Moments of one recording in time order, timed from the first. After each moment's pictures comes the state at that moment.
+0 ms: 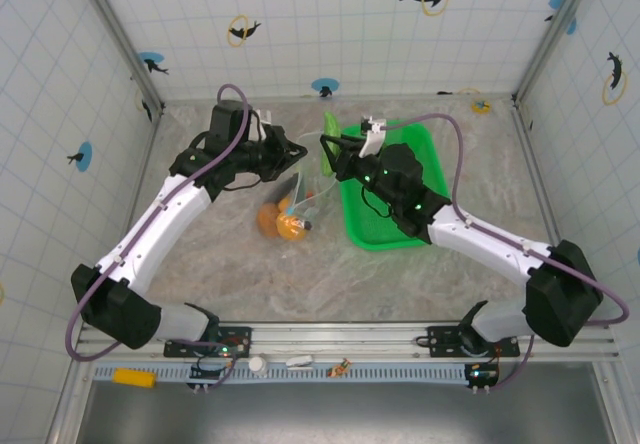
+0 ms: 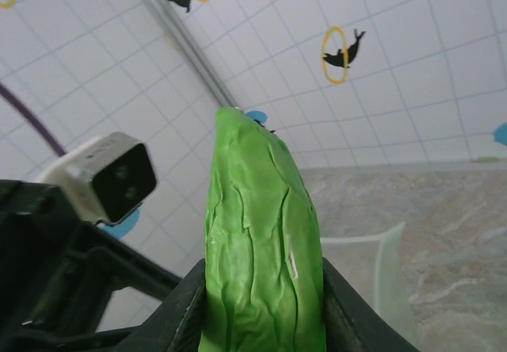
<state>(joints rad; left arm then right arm) -0.47 1.36 1.34 -0.58 0.48 -1.07 0.80 1.38 0.96 0.41 0.05 0.56</state>
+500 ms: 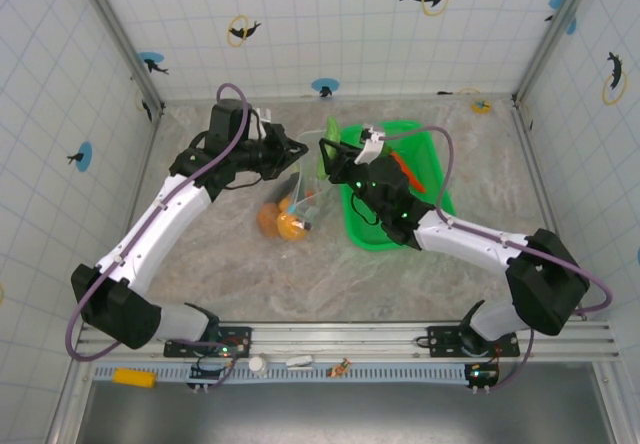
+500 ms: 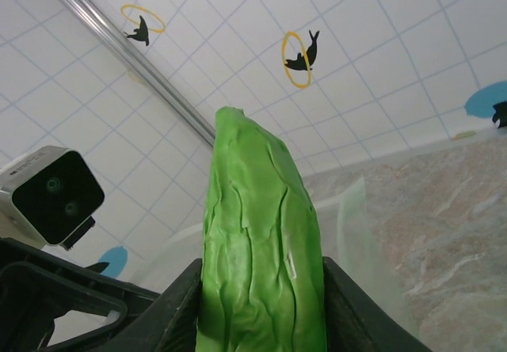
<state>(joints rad) -0.47 1.37 1.34 -0.55 0.48 -1.09 0.85 1.46 0.90 0.55 0.22 0.70</state>
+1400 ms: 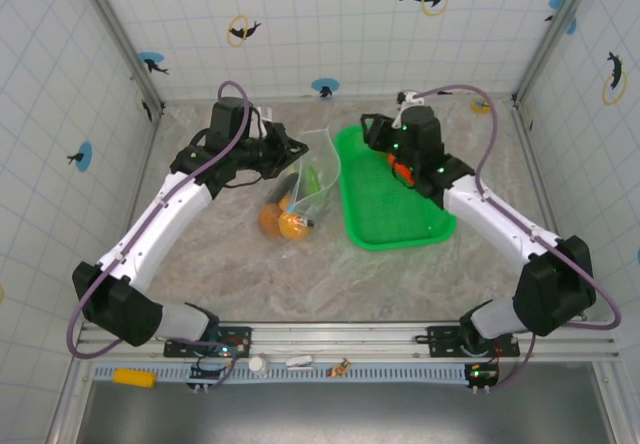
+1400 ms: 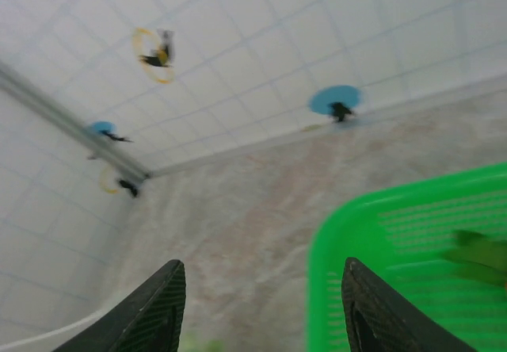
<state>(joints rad) -0.47 1.38 1.37 -0.59 0.48 -1.05 0.51 1.45 1.16 -0.06 0.04 0.61</state>
